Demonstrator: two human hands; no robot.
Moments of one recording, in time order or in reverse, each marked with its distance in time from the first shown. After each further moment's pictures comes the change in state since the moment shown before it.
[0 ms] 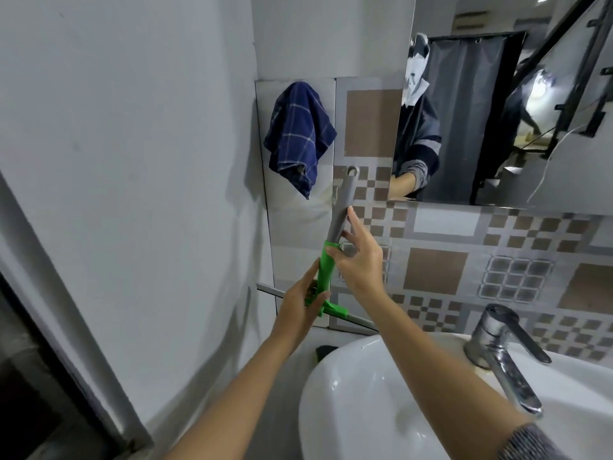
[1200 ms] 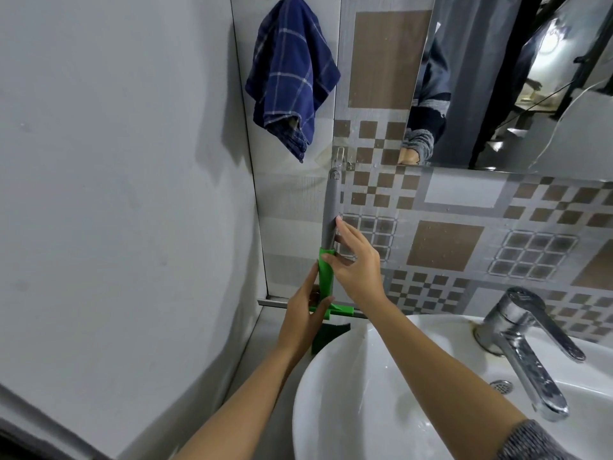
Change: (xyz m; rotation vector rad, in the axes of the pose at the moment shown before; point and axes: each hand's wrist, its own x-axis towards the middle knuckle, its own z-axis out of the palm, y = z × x) left_hand -0.012 -0.067 0.048 -0.081 0.013 -0.141; right_hand -0.016 0.072 0.015 -0.122 -0.134 0.069
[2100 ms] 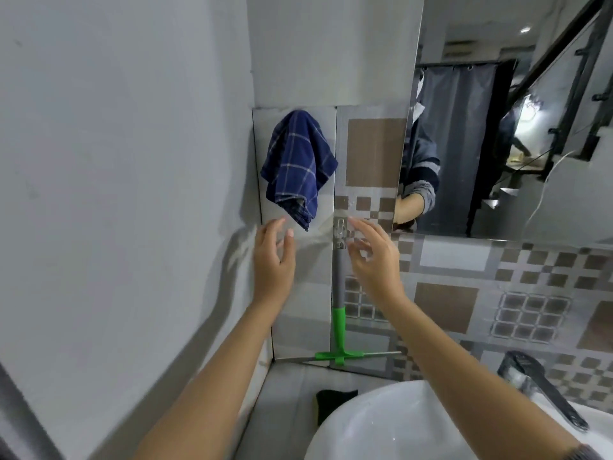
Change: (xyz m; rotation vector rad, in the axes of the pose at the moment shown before) left_hand 0.101 0.138 -0.088 0.065 0.459 0.348; right_hand 0.065 -0.078 -0.050 -0.068 0.152 -0.270
